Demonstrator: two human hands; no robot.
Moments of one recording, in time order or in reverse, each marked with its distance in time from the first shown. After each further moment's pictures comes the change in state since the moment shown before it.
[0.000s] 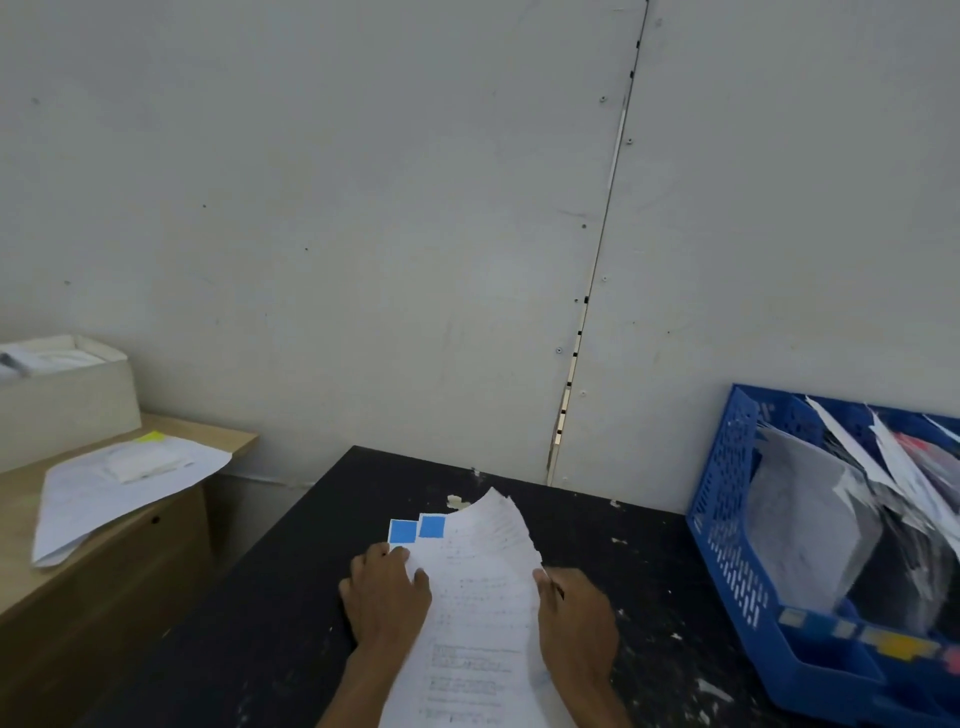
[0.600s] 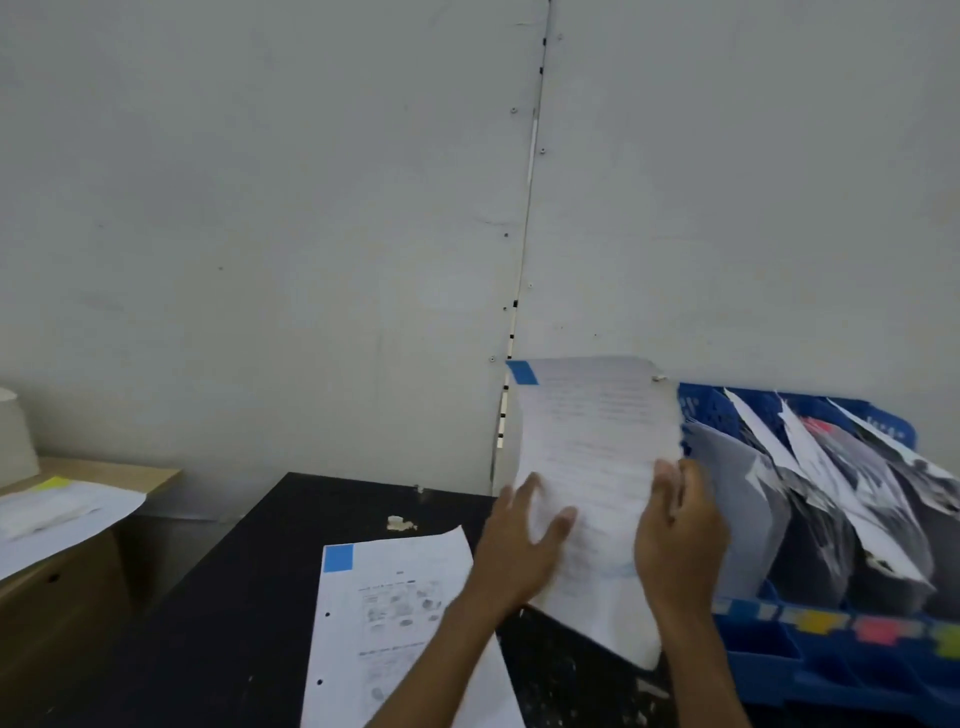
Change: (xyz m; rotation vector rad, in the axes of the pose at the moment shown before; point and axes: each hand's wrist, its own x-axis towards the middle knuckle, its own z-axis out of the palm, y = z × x) left_hand -0.051 0.173 -0.010 -0.634 -0.432 0.536; right_hand 0.065 -0.005 -0.162 0.325 0.535 -0.145
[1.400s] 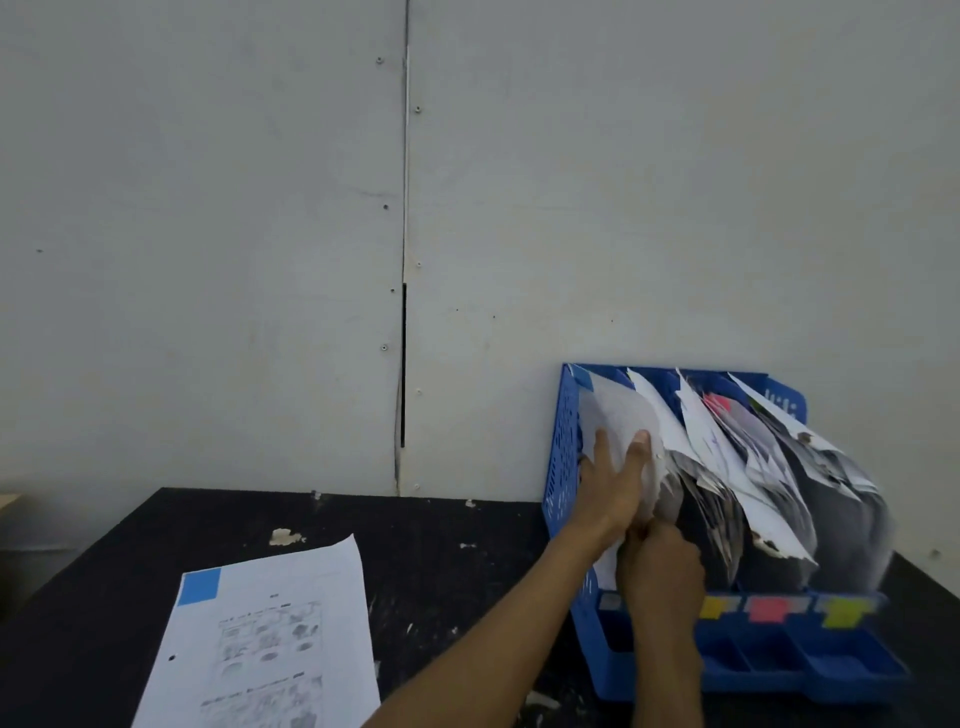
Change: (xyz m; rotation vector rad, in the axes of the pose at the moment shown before) left_hand 0.076 0.136 0.177 -0.417 -0.301 -0.062; right_hand 0.047 0.128 -0.050 -0.485 -0.187 0.452
